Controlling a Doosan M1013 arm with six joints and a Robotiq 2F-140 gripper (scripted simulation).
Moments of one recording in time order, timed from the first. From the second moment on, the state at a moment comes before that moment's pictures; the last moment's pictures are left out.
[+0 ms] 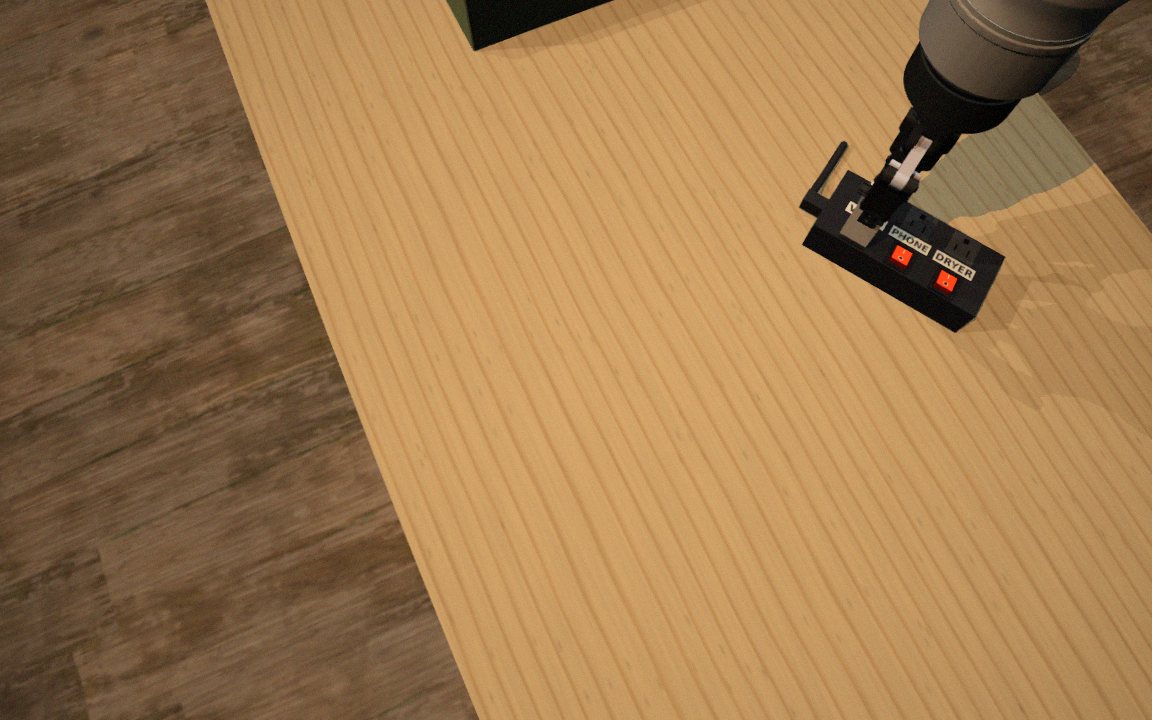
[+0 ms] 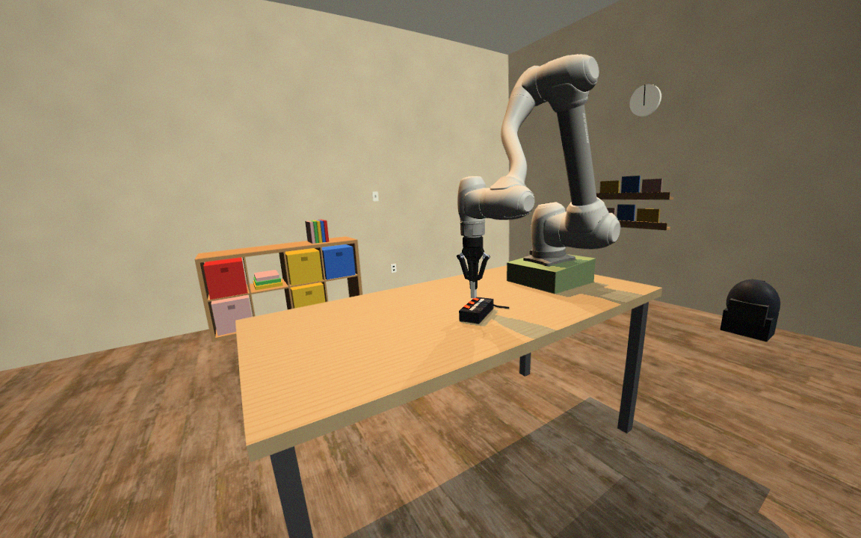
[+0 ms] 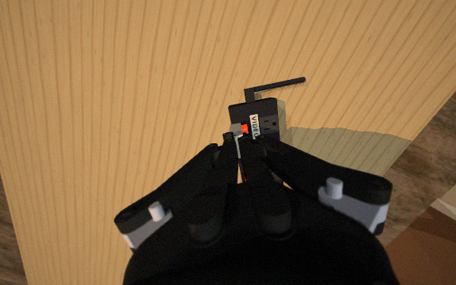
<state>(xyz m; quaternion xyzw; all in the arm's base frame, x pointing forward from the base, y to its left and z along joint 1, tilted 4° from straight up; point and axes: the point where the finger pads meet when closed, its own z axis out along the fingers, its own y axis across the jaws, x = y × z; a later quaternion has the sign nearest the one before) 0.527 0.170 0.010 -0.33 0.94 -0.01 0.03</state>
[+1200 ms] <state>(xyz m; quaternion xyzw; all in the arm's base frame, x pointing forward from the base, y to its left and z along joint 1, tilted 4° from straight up) 0.528 0.170 0.004 -0.33 0.94 -0.01 0.03</state>
